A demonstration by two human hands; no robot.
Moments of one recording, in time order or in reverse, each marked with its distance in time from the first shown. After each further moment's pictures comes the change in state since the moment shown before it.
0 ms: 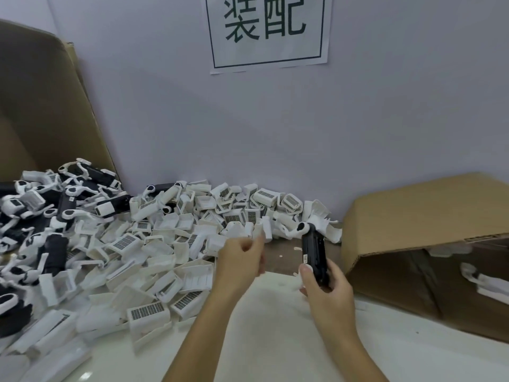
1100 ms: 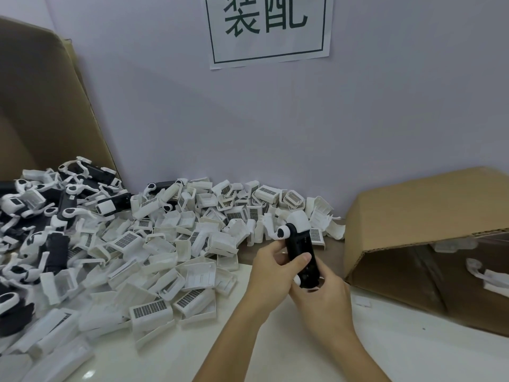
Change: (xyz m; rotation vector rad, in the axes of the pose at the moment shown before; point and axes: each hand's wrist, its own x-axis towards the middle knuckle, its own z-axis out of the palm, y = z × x) left_hand -0.022 -0.004 0.038 -0.320 -0.290 0.031; right_hand -0.007 -0.006 0.005 -0.280 -0.134 -0.192
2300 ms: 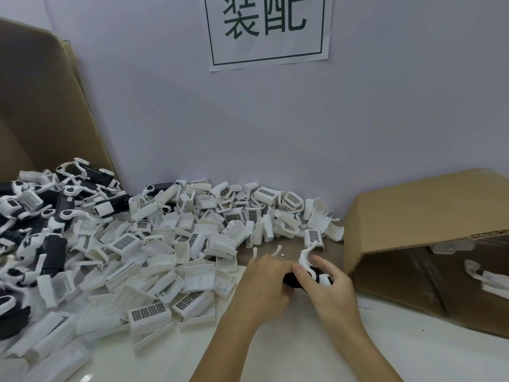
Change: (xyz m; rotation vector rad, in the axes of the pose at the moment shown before) left_hand -0.003 -0.003 -0.019 1.007 -0.179 0.353; right_hand 0.015 0.014 -0.007 0.233 0.035 0.168
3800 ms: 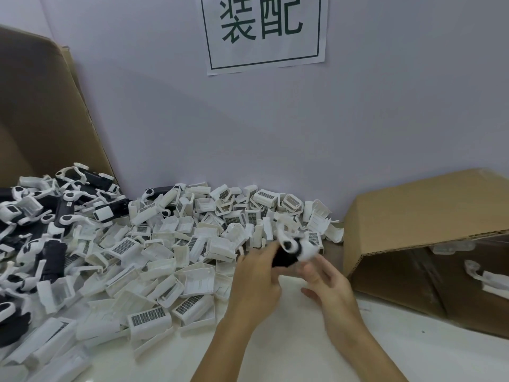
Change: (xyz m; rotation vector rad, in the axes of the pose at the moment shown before) left_hand 0.005 -0.013 0.008 -0.069 0.275 -0.087; right_hand -0.001 -0.006 -0.003 0.286 -0.135 0.096
